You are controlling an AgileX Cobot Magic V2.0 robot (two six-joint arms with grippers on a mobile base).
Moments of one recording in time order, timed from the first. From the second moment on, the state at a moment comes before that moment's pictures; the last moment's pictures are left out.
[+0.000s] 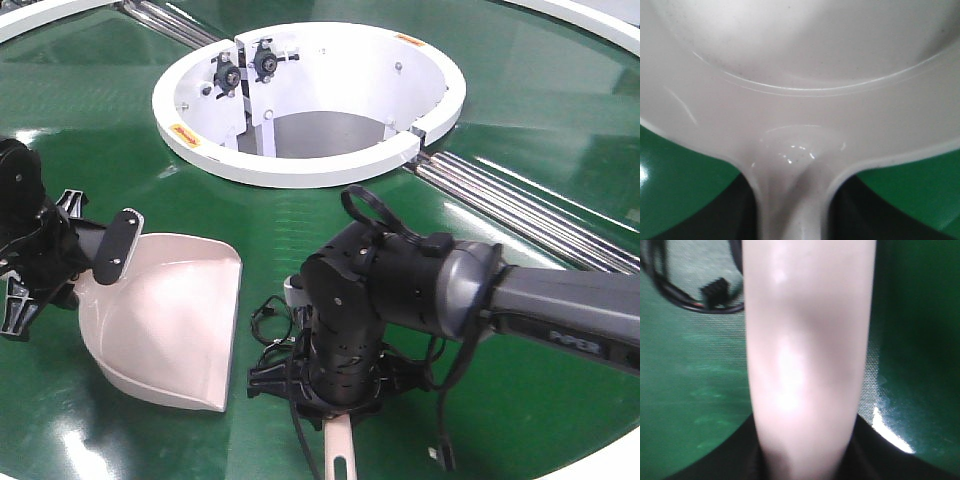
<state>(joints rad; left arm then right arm) -0.14 1.74 -1.22 0.15 0.92 1.43 0.80 1.88 -1.30 0.01 1.05 0.73</state>
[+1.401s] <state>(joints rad) -0.14 1.74 -1.22 0.15 0.92 1.43 0.87 2.28 -2.11 0.17 1.27 0.47</state>
